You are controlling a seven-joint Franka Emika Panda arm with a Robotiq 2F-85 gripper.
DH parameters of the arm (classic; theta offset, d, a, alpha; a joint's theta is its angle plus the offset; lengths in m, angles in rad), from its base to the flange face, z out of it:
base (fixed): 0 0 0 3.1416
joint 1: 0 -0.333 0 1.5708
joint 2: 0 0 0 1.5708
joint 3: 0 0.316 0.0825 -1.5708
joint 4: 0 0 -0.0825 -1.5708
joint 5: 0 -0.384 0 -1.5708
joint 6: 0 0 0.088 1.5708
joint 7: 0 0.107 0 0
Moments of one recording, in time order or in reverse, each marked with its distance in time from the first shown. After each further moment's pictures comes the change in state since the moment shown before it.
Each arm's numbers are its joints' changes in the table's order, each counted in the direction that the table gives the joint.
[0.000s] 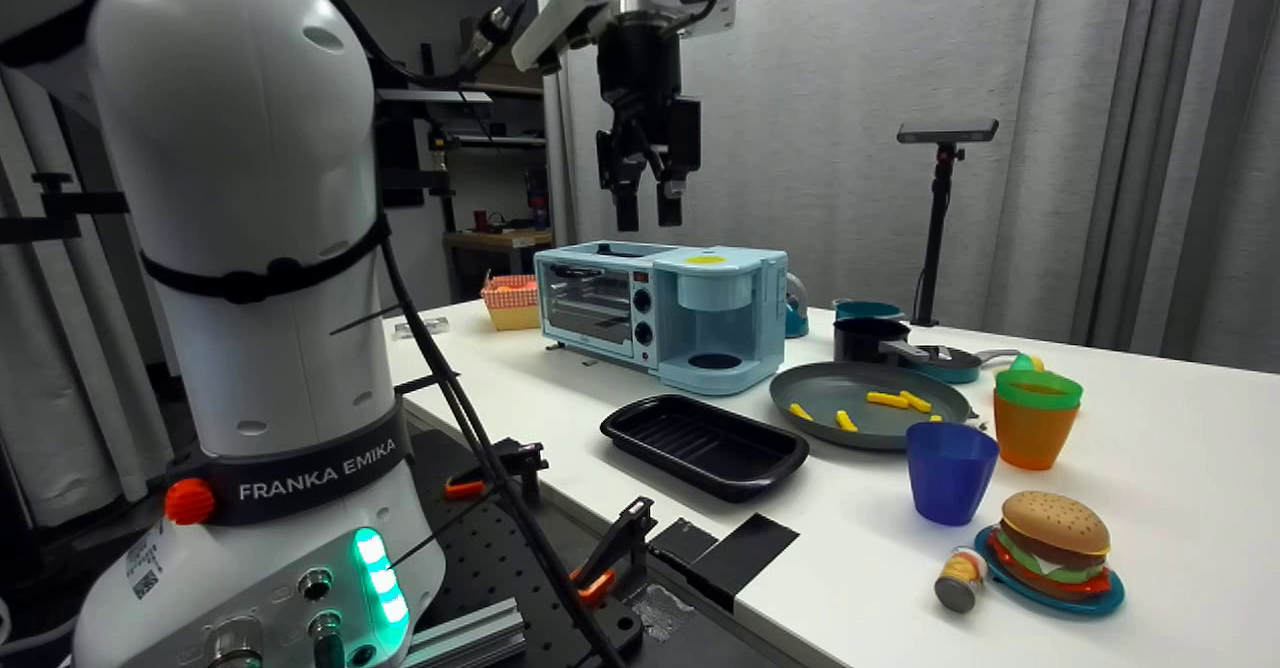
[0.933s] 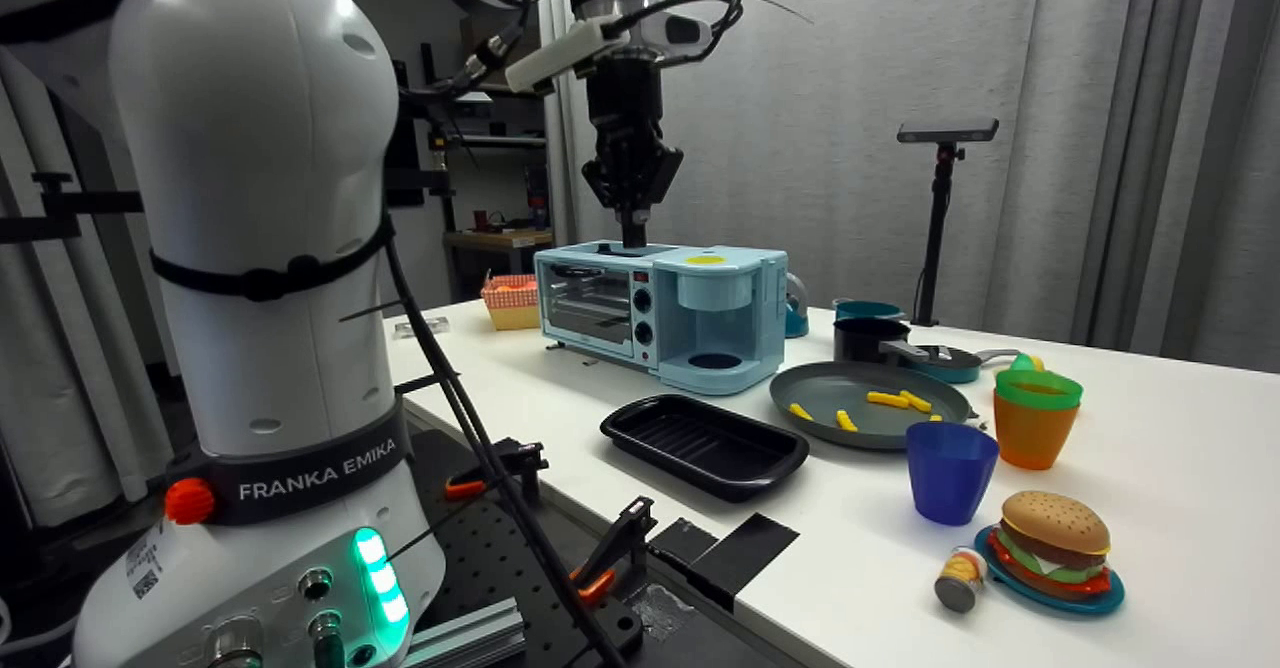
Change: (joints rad) arm -0.125 0.098 0.007 -0.018 -0.014 0.096 -0.095
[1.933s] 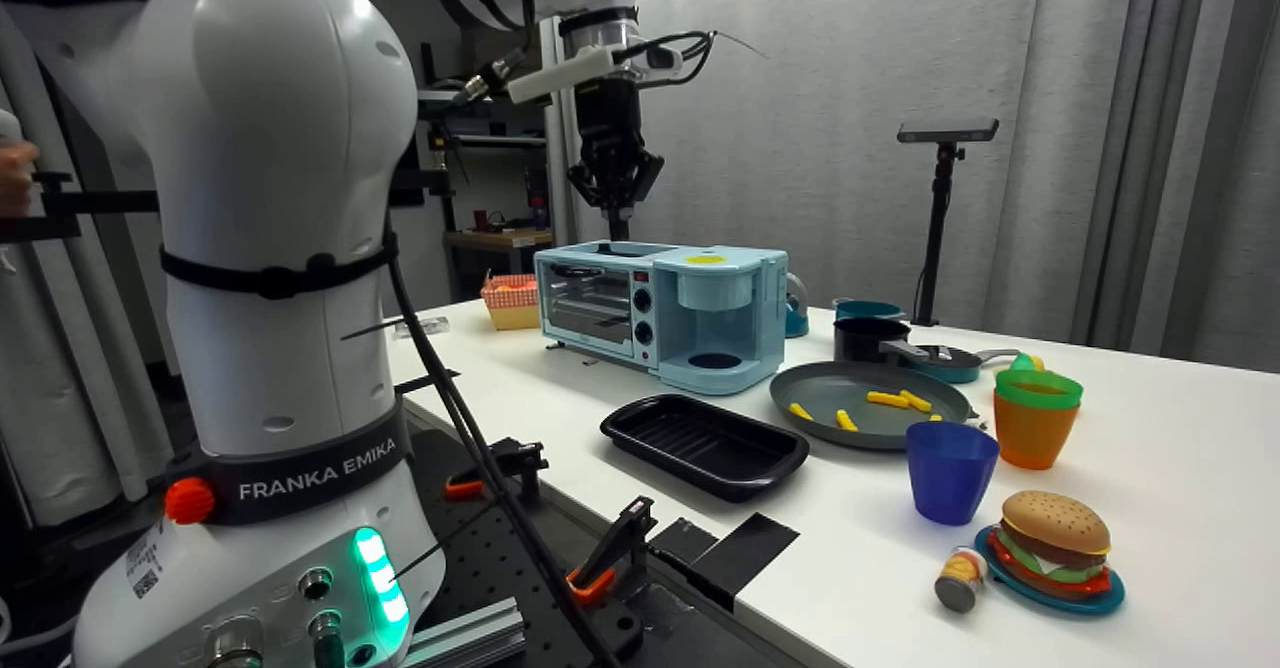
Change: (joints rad) arm -0.118 0.214 0.066 -0.164 -0.006 0.046 -0.041
